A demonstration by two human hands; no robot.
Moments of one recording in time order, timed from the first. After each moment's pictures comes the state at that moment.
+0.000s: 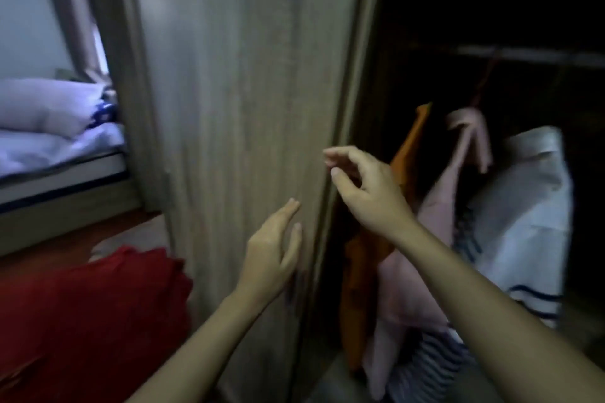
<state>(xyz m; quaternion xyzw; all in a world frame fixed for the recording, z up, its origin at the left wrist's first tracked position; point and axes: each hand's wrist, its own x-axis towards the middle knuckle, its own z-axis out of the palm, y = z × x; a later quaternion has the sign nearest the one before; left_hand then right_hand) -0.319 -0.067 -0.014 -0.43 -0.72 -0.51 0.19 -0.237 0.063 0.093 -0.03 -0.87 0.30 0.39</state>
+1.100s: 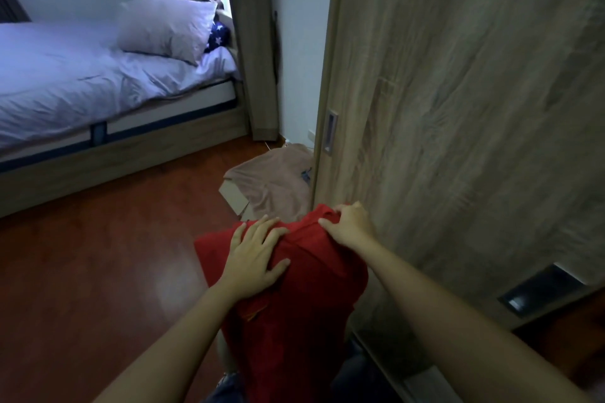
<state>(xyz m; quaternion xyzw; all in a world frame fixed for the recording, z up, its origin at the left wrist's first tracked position) -0.585 -0.385 -0.191 -0.37 -0.92 -0.13 0.07 -0.554 -0.172 -0.138 -0.26 -0.94 0.23 -0.02</state>
